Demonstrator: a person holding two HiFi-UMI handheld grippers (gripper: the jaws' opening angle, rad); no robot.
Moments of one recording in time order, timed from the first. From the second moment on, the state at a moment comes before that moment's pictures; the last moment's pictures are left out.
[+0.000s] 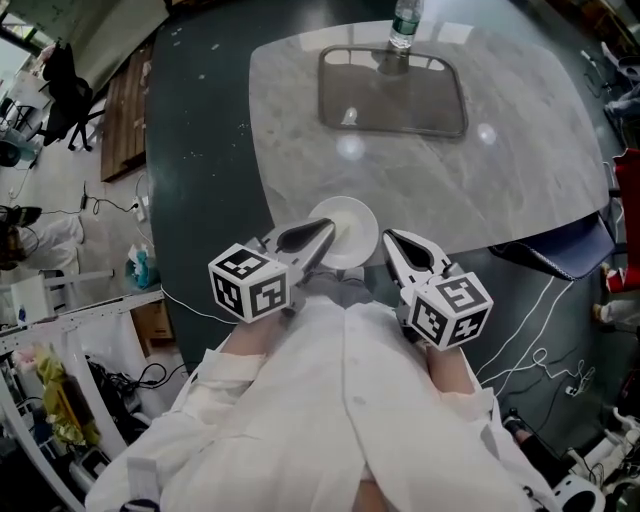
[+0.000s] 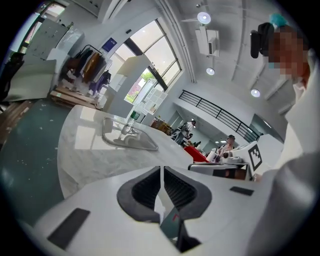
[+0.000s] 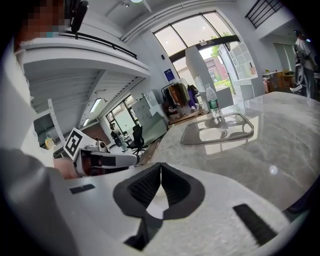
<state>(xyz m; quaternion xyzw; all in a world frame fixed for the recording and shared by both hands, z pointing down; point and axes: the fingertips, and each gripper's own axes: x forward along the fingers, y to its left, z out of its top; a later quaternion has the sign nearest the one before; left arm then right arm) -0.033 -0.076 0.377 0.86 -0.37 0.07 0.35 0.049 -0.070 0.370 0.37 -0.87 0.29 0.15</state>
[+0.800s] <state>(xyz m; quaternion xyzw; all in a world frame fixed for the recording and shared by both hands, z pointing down) -0.070 -0.038 0.467 0.78 -0.39 0.13 0.47 0.039 -0.038 0.441 0.38 -0.82 0.38 0.19</state>
